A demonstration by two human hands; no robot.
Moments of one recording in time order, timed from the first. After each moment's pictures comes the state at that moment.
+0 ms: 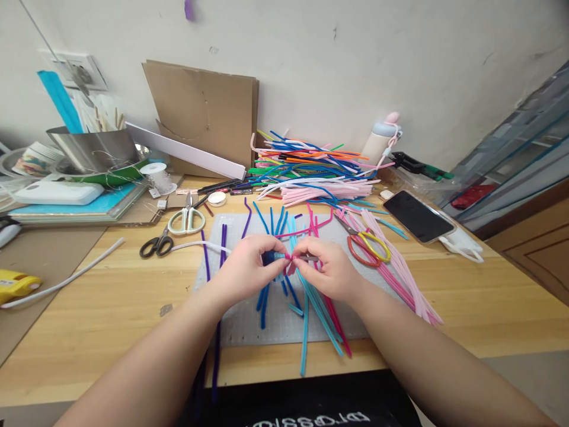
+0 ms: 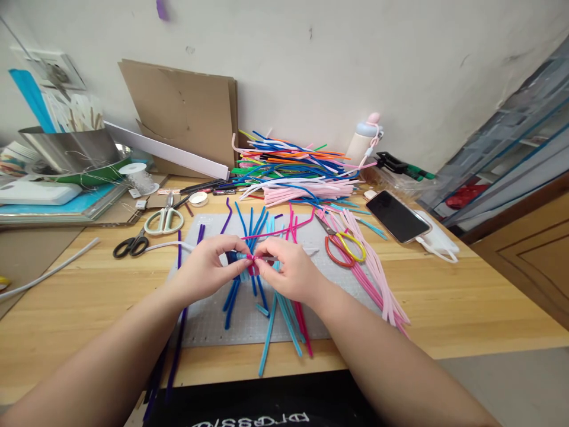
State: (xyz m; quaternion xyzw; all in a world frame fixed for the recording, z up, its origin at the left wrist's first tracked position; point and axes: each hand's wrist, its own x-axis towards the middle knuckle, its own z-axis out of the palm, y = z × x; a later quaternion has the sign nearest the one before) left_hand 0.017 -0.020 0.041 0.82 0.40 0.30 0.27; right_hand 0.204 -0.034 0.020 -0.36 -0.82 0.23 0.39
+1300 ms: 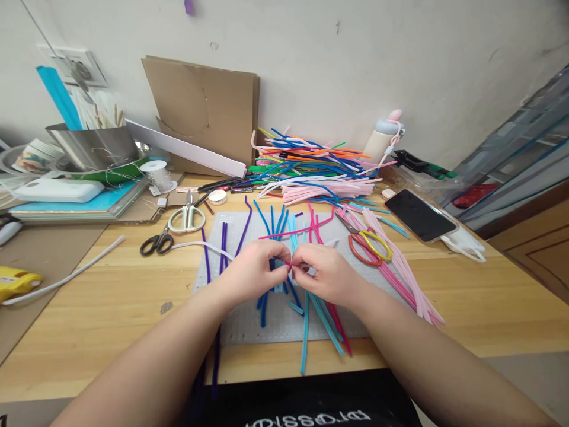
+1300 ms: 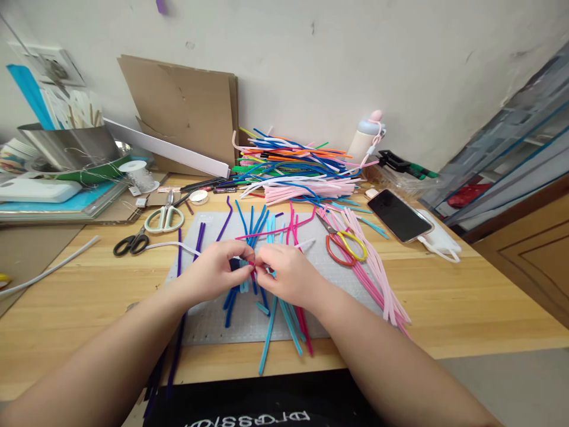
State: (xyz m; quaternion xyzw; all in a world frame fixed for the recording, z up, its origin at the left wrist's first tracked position) left_hand 0.023 -0.019 0.033 0.83 0.37 0.28 0.31; right_hand 0.204 -0.035 0.016 -0.37 -0.85 0.20 0.32
